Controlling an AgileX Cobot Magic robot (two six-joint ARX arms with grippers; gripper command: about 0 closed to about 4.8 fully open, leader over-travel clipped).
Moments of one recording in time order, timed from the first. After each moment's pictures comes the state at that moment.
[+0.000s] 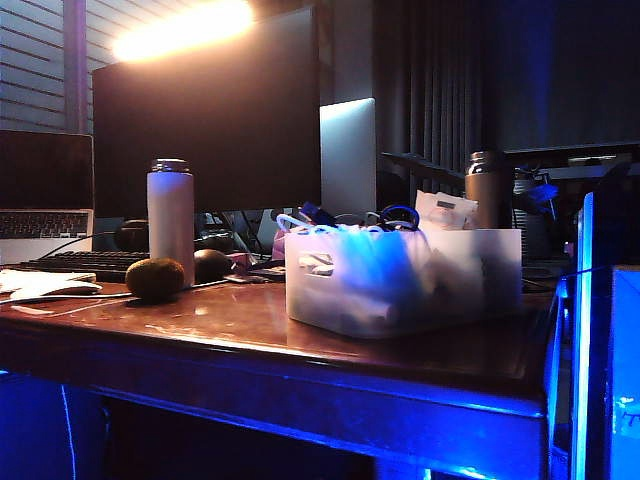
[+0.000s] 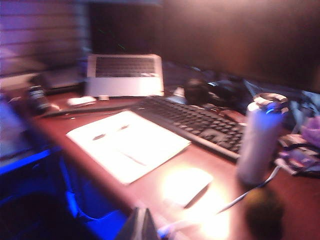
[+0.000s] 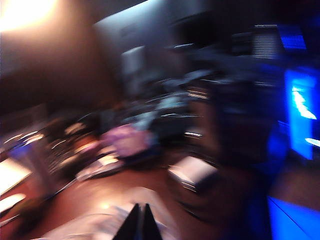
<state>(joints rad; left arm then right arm) -0.02 0.49 0.54 -0.03 -0.28 0.00 -0.03 0.42 0.62 -0.09 -0.24 0.25</state>
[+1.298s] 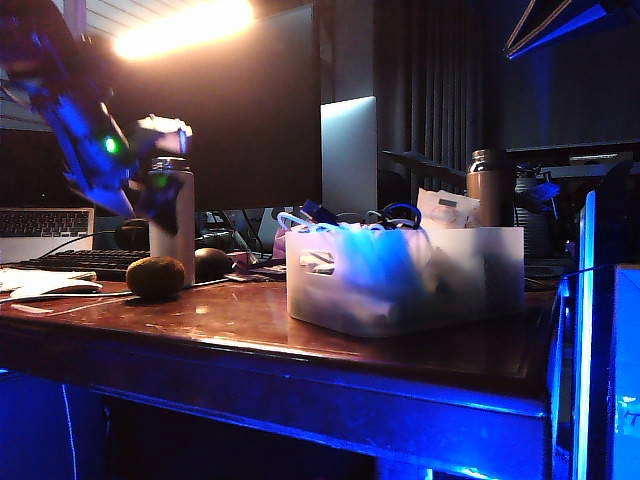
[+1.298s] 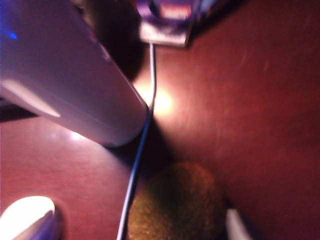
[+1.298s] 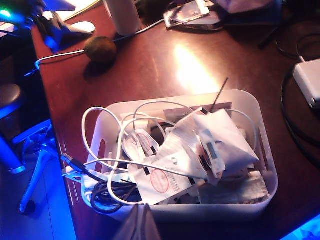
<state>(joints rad) -0.12 1.98 1.56 -0.25 0.11 0.47 0.13 1.14 1.09 -0.51 -0.52 -0.08</state>
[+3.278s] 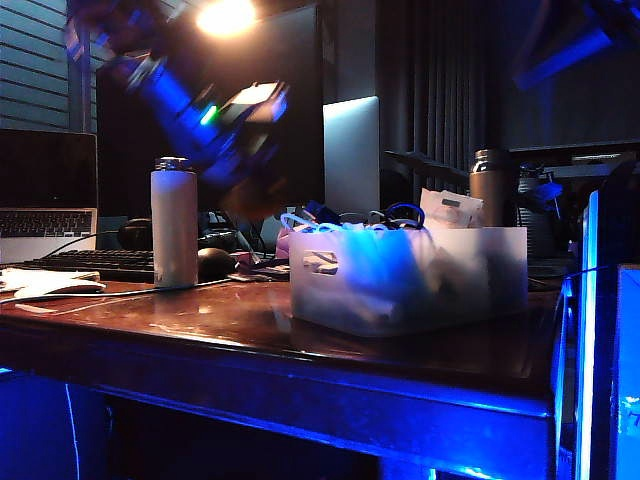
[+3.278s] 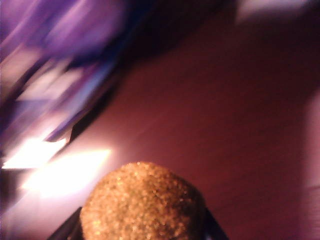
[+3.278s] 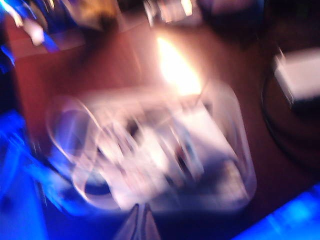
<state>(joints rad) -0.33 2.08 1.84 -0.39 0.24 0.43 0.13 1.18 1.09 -0.53 -0.43 -0.15</state>
